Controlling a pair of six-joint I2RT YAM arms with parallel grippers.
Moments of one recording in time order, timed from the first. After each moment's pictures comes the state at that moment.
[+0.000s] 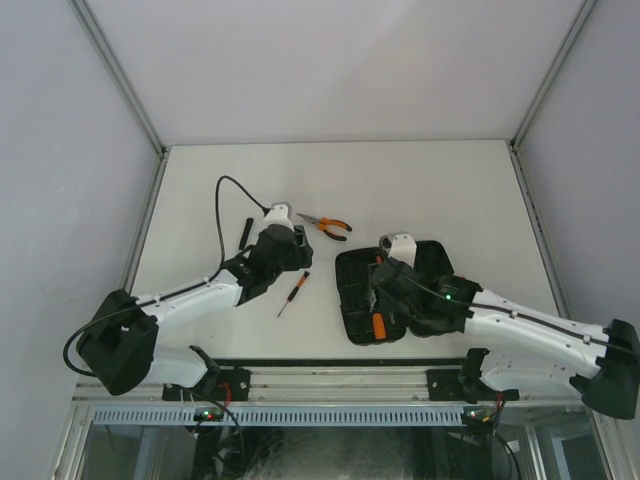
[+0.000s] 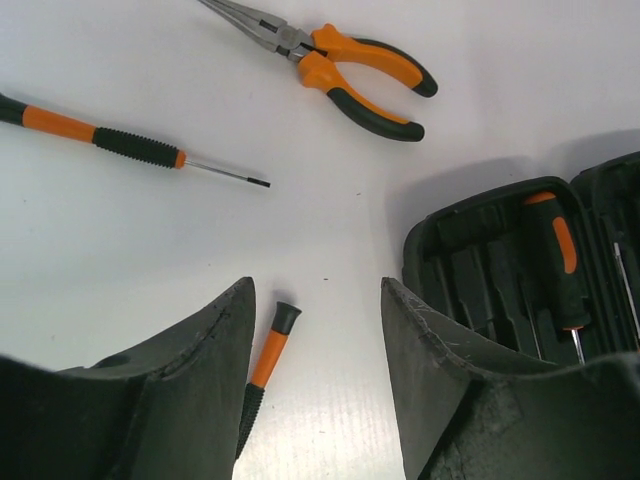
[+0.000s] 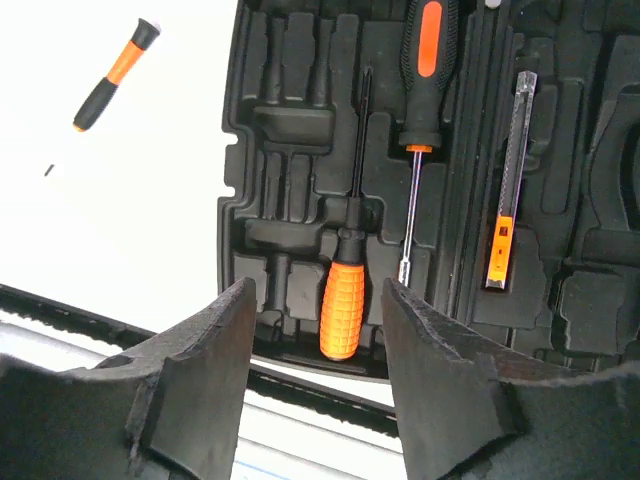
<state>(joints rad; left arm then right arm) -0.72 1.33 0.71 0.03 -0.31 -0.61 1.03 1.10 0.84 -0.73 0.42 0.74</state>
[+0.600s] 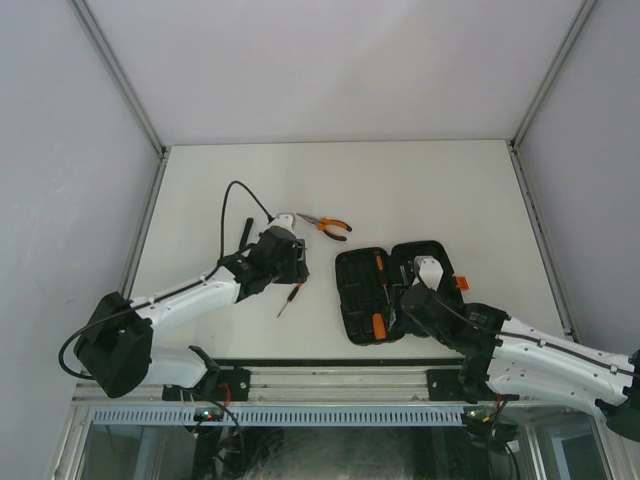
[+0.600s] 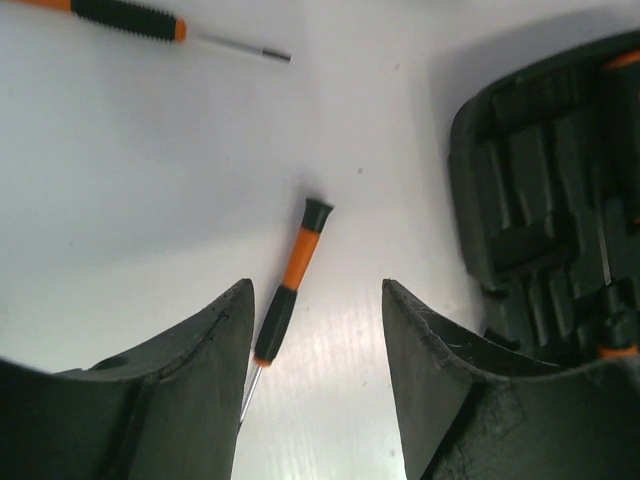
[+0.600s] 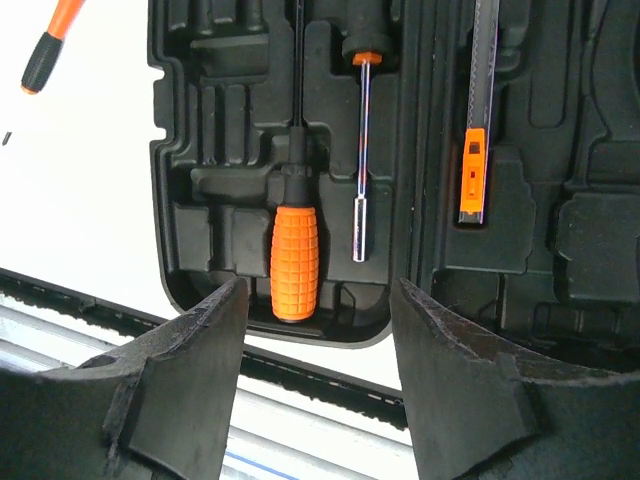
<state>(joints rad) -0.71 1.31 0.76 -0.24 -0.21 -0.58 1.06 0.76 0.54 -0.68 0.41 0.85</state>
